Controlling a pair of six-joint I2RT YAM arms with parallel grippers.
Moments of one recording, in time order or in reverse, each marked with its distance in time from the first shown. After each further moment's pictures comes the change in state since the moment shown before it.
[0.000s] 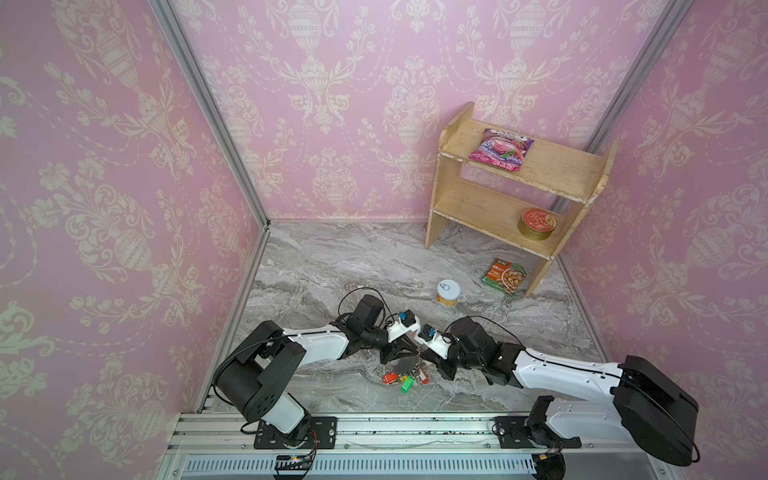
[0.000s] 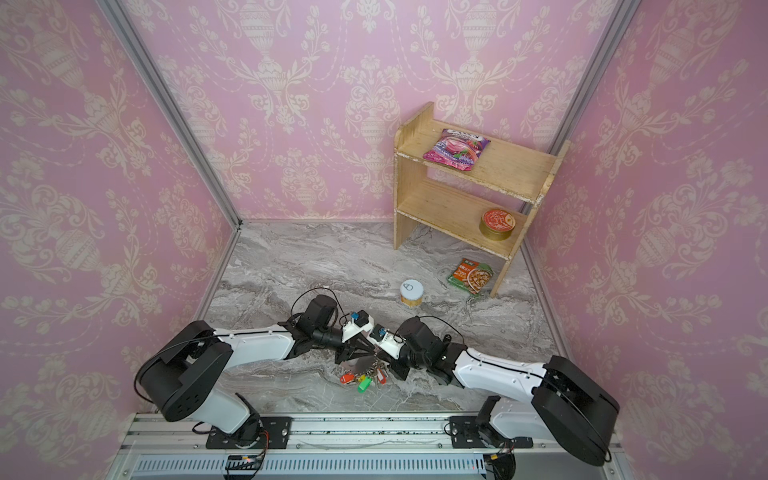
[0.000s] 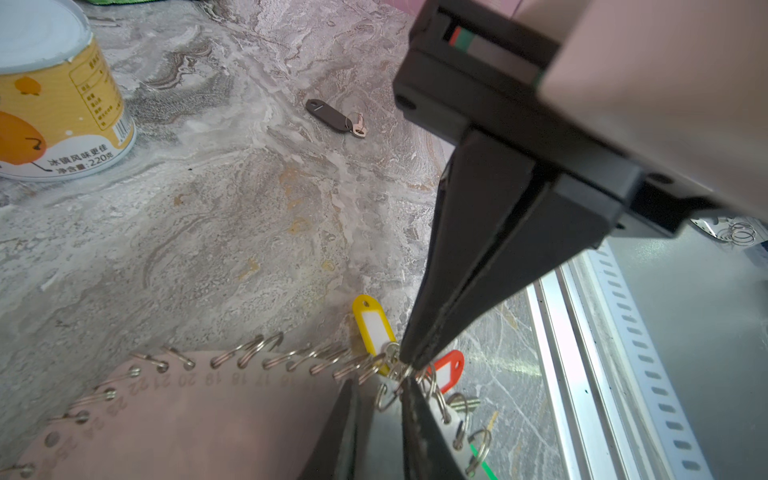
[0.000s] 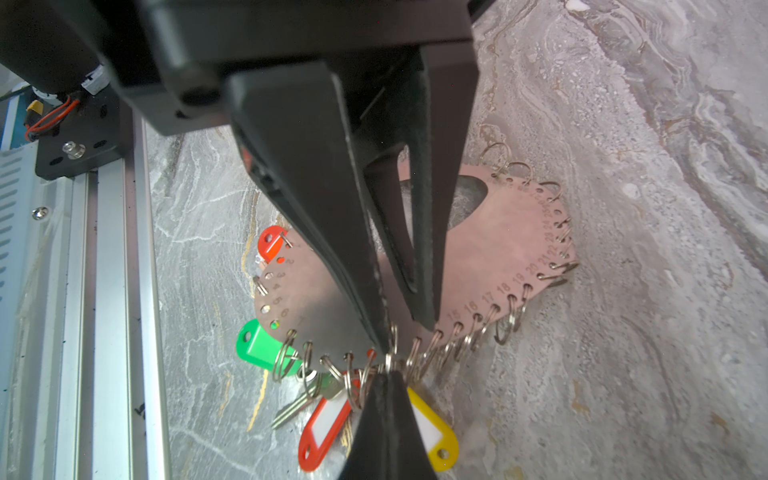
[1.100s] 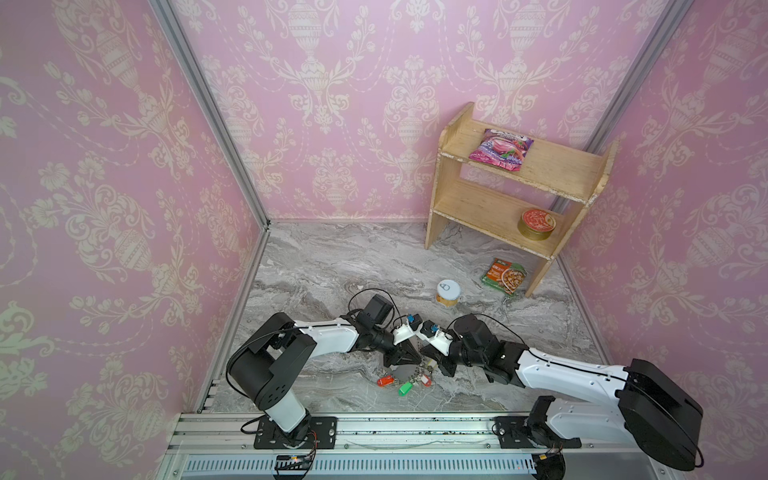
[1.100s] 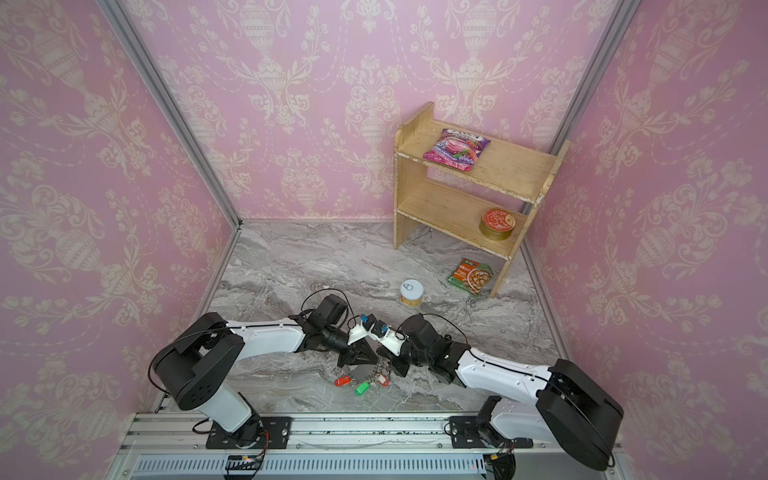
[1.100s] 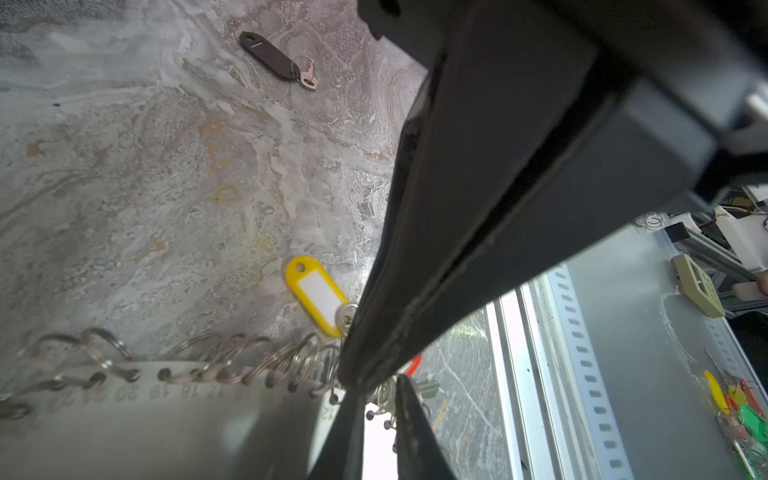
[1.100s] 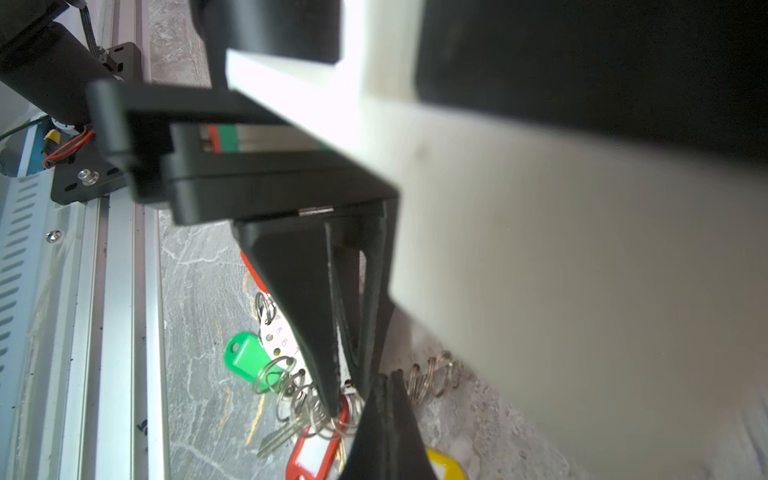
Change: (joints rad) left arm -0.037 0.081 0.101 -0.216 0.067 0.023; right arm -0.021 -0.025 -0.001 0.035 -0.017 -0.002
